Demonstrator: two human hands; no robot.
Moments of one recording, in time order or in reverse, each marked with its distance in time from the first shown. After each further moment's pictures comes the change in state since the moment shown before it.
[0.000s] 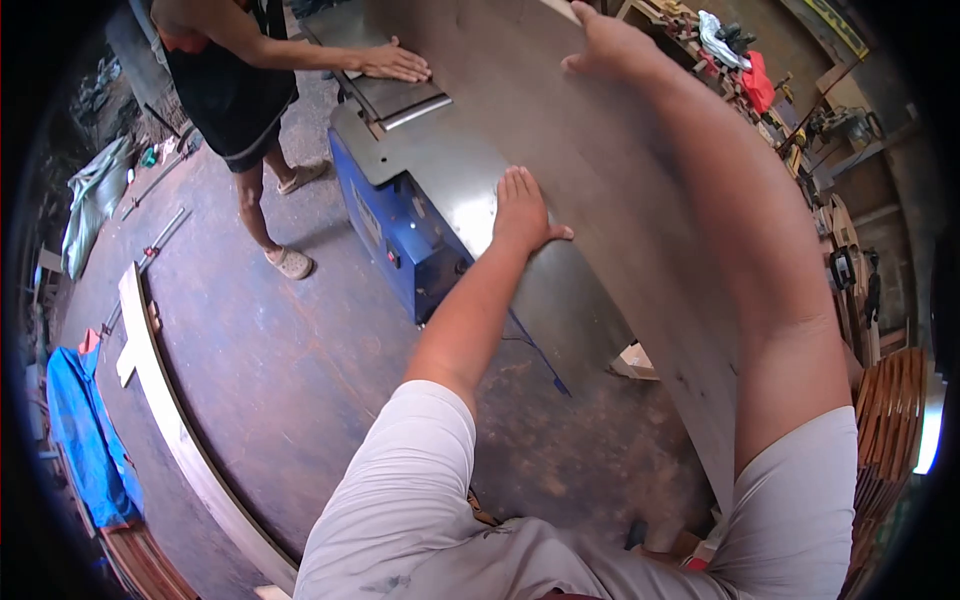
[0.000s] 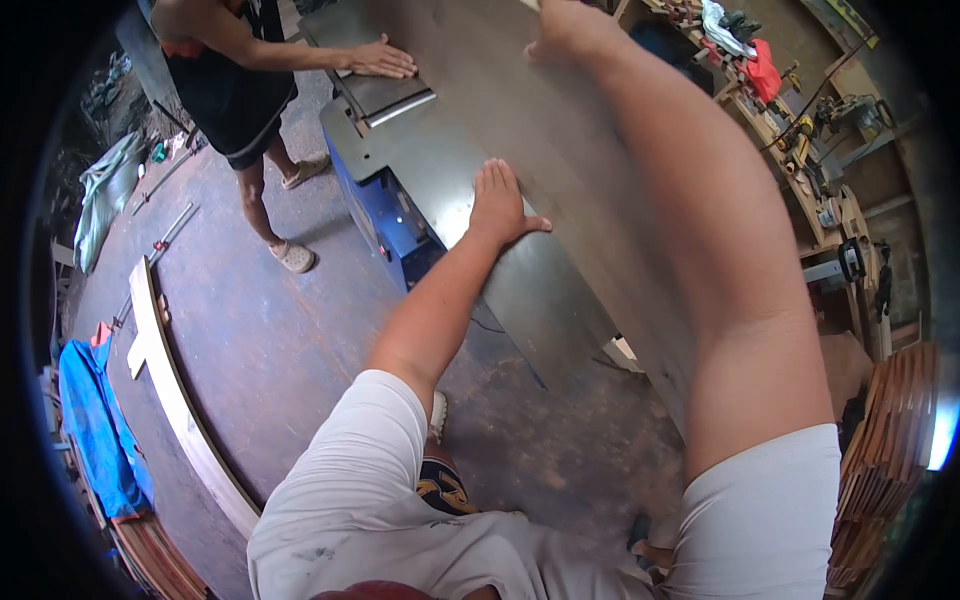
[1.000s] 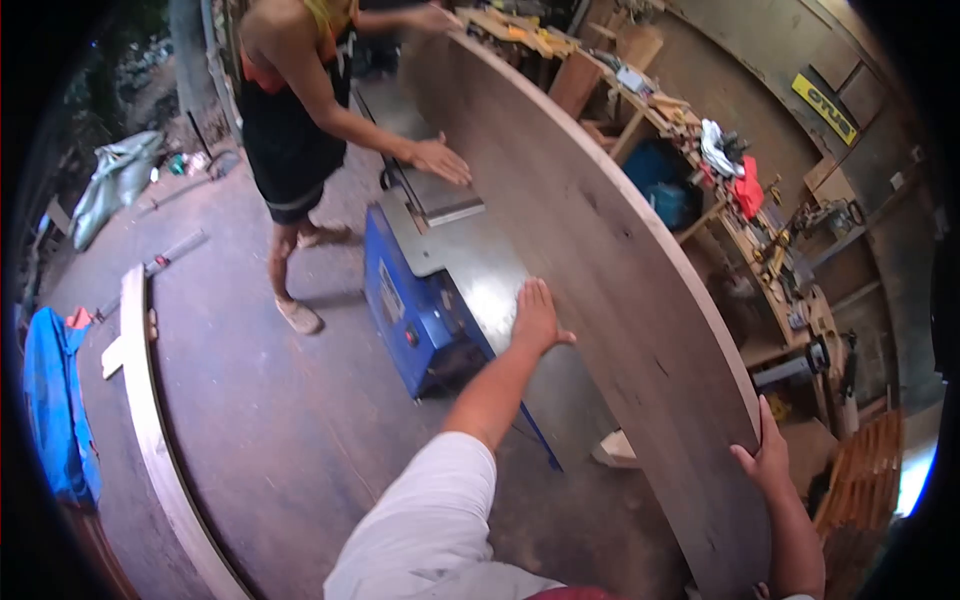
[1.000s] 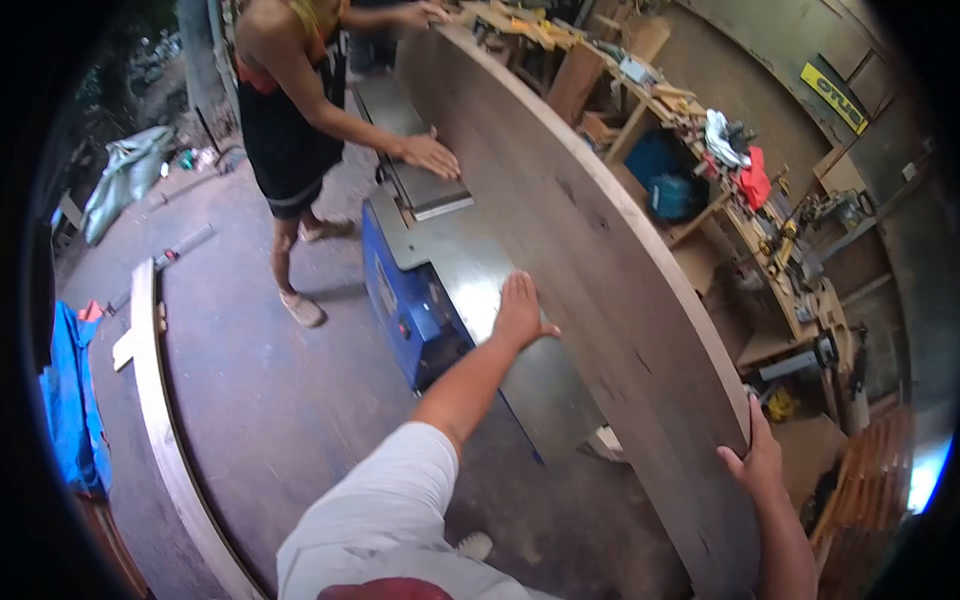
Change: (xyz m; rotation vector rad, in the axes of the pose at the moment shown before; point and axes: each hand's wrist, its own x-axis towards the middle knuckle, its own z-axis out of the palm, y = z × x) left_hand -0.001 0.003 -0.011 -0.057 -0.122 -0.052; right_hand -0.421 0.164 -0.055 0.160 -0.102 0.154
